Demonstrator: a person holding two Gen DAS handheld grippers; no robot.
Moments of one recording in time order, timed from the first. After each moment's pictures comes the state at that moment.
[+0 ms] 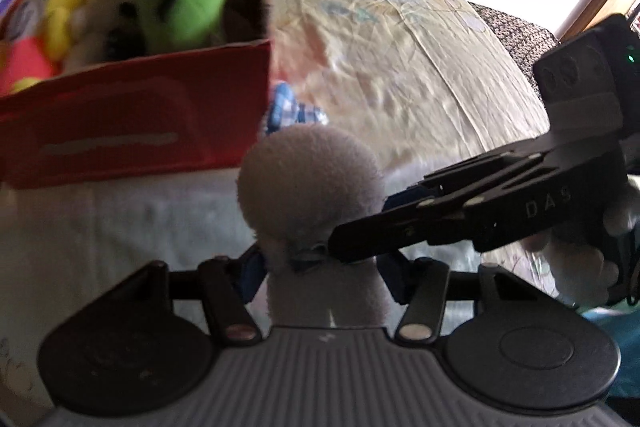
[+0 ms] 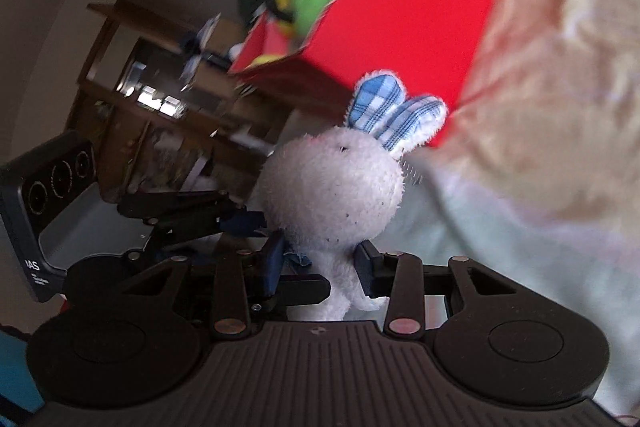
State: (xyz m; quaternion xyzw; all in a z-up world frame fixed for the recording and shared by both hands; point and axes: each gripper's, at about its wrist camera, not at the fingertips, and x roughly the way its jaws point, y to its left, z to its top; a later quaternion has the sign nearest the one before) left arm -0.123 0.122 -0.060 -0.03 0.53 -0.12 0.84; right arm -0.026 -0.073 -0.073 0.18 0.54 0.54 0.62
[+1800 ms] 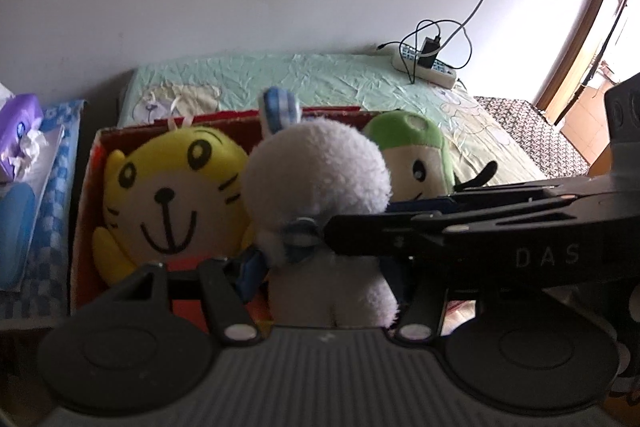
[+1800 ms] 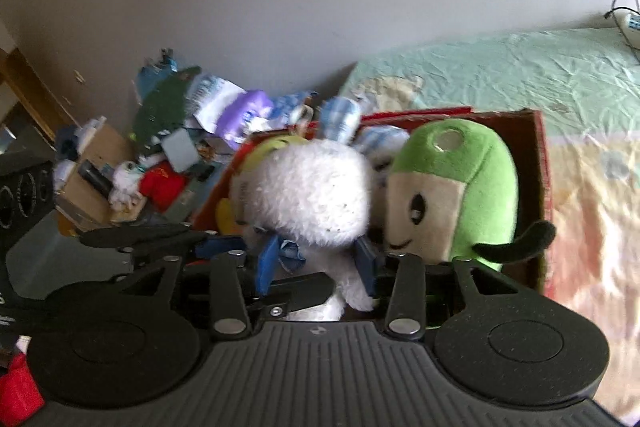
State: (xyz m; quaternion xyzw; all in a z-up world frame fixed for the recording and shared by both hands) left arm -0.011 0.287 -0.018 -0.03 0.40 -0.19 0.90; right arm 0.023 0.109 0.001 0.11 0.40 0.32 0.85
